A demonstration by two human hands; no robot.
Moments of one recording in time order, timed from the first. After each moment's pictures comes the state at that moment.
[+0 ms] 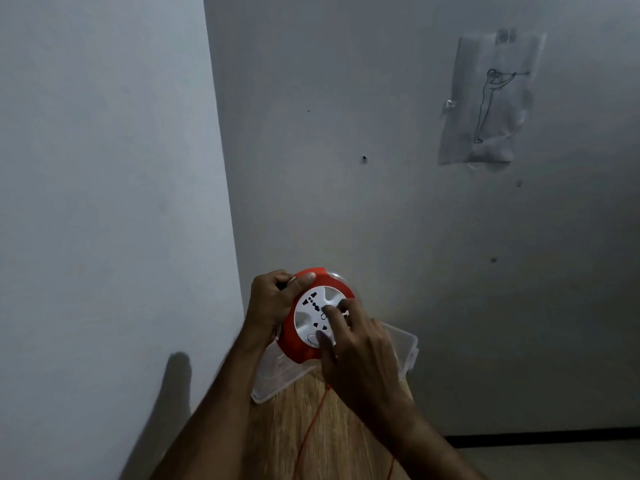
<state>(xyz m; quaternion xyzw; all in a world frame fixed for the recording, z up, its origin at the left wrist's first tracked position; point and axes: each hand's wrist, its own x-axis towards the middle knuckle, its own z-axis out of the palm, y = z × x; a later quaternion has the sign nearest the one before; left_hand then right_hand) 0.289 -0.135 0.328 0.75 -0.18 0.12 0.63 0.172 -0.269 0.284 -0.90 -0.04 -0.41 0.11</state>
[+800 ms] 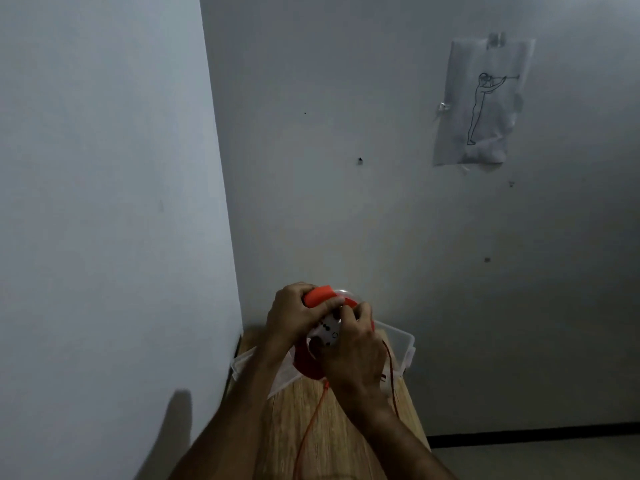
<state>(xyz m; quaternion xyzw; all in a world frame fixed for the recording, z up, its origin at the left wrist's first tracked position) 0.281 -0.158 0.307 0.83 -0.24 0.09 0.50 0.187 -0.248 0.272 -0.88 0.14 -0.38 0.26</state>
